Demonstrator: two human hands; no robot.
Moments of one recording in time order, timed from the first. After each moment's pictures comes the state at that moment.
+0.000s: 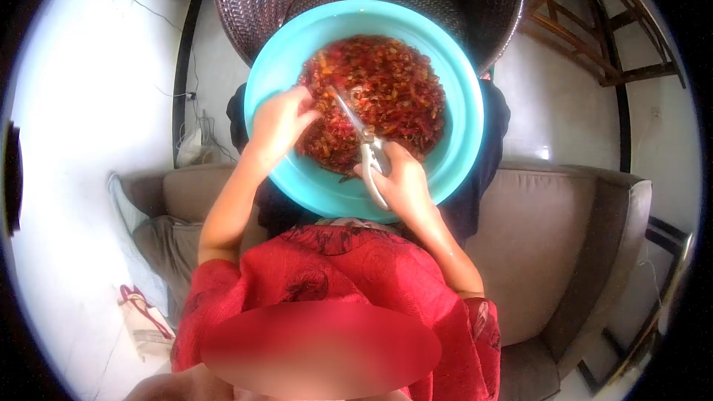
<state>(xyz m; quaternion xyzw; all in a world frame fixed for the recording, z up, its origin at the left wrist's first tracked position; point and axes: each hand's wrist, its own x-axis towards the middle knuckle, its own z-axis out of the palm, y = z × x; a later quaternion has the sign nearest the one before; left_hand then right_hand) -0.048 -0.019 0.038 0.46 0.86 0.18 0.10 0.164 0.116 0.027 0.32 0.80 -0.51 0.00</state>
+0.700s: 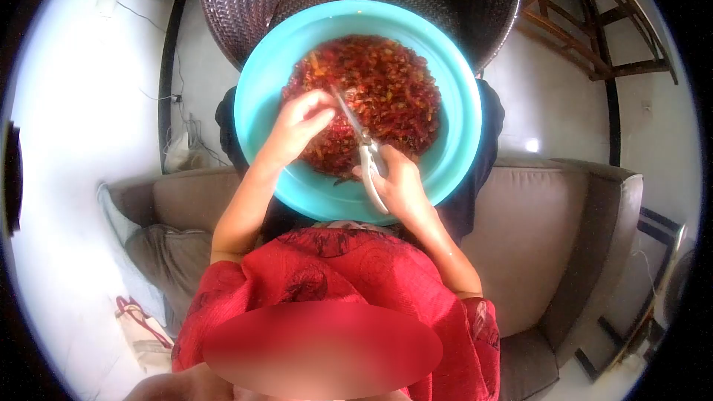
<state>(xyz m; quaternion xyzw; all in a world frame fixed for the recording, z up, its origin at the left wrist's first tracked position) -0.035 0.001 0.001 0.30 0.67 0.56 0.38 0.162 0.119 0.010 0.33 0.77 -0.55 0.03</state>
